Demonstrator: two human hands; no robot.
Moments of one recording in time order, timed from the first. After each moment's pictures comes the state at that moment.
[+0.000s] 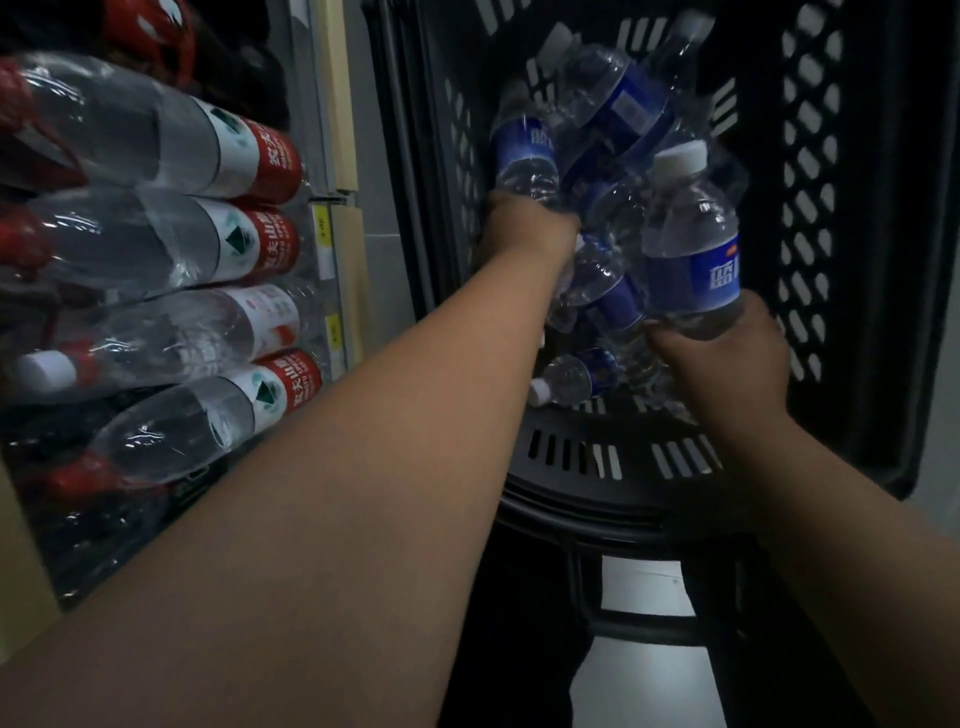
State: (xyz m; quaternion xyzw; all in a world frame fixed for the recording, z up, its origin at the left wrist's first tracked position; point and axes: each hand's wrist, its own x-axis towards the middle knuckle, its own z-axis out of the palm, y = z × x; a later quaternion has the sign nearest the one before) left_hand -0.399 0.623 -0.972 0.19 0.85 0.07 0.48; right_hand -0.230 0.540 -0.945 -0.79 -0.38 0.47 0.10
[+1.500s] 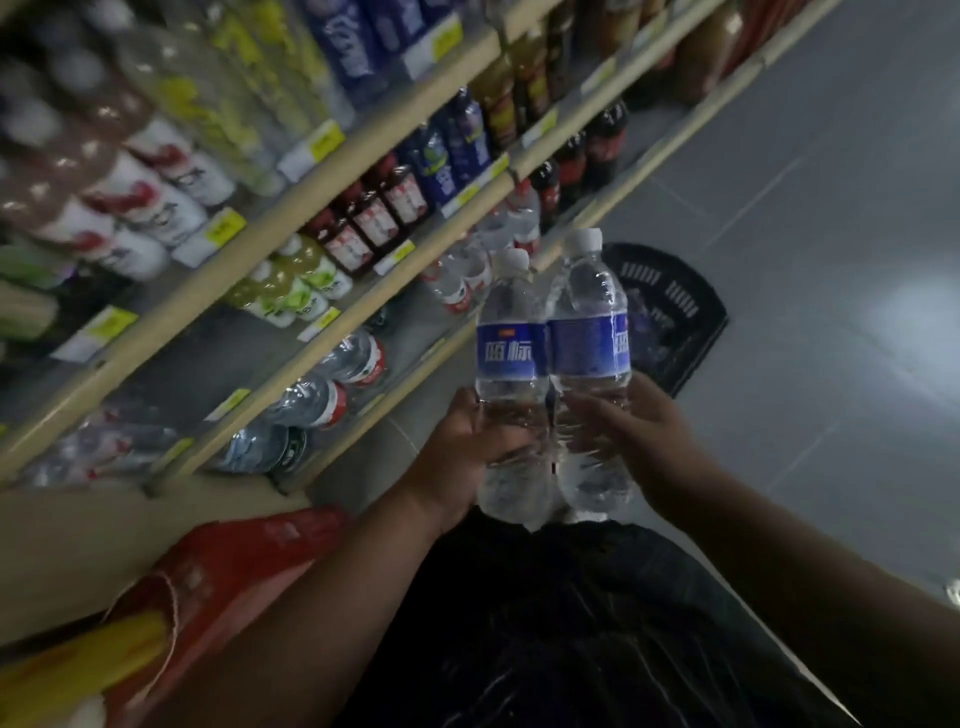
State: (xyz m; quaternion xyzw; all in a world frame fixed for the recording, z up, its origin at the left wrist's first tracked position) left_hand -0.221 0.266 -0.388 0.01 0.64 0.63 0.44; right_hand -0.125 0.432 -0.381 -0.30 -0.57 0.77 0.00
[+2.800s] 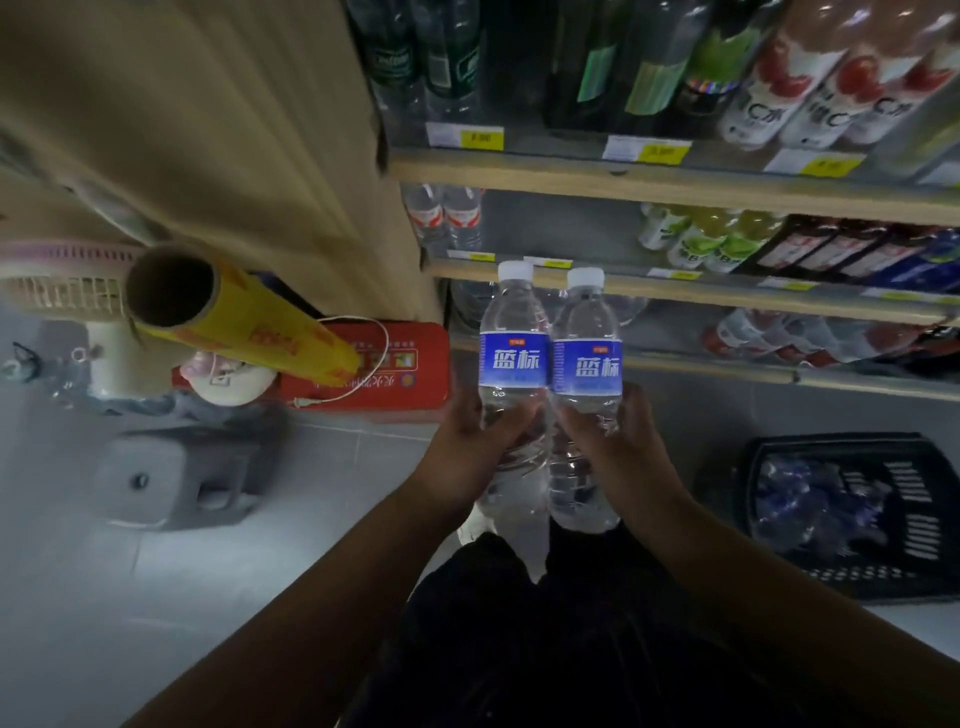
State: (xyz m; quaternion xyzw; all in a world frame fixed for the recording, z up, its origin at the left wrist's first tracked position) left_hand -0.210 -0.134 -0.378 -0.20 0.60 0.76 0.14; right_hand -0.242 0.026 -0.382 -0.13 -0.74 0.61 -0.26
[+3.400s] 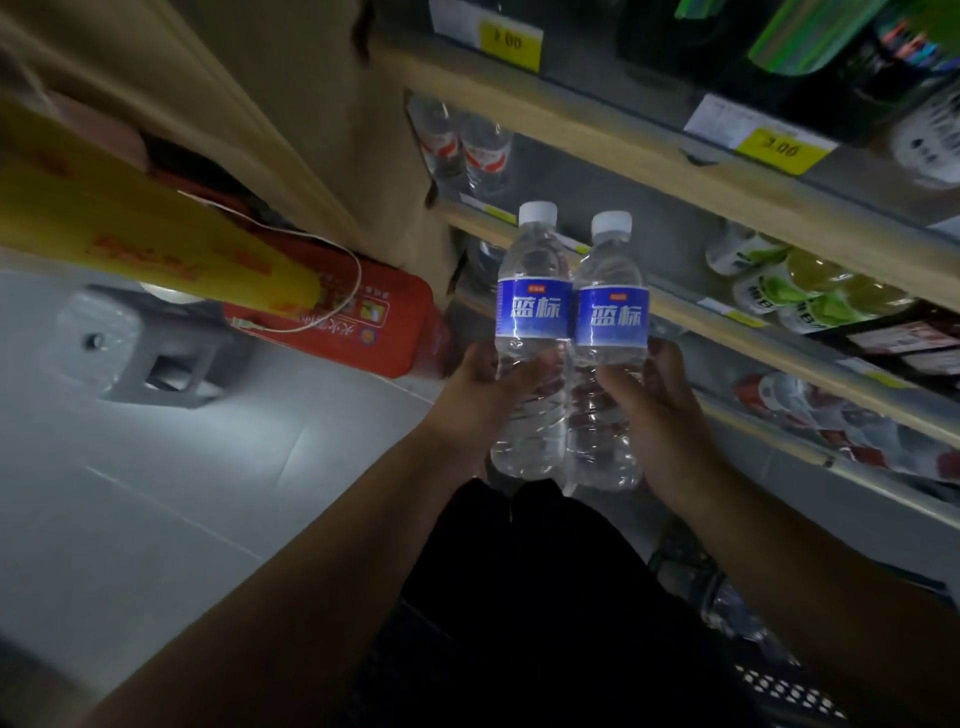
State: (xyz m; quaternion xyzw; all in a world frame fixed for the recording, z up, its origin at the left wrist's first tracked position) left_hand -0.331 -0.070 -0.493 -0.38 0.50 0.77 0.05; right_hand -0.405 0.077 -0.486 -0.08 -0.70 0.61 -0.37
